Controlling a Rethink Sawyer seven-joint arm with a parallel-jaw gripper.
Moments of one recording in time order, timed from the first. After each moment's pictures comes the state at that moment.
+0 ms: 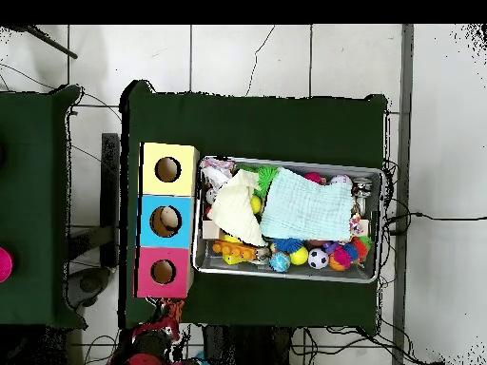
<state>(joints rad) 0.40 -0.83 -0.22 2.34 -0.16 -0.25 1.79</state>
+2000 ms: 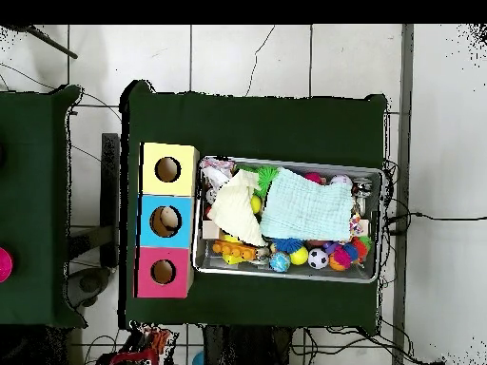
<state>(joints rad) 0.62 -0.98 -0.31 2.41 0.09 -0.06 1.79</state>
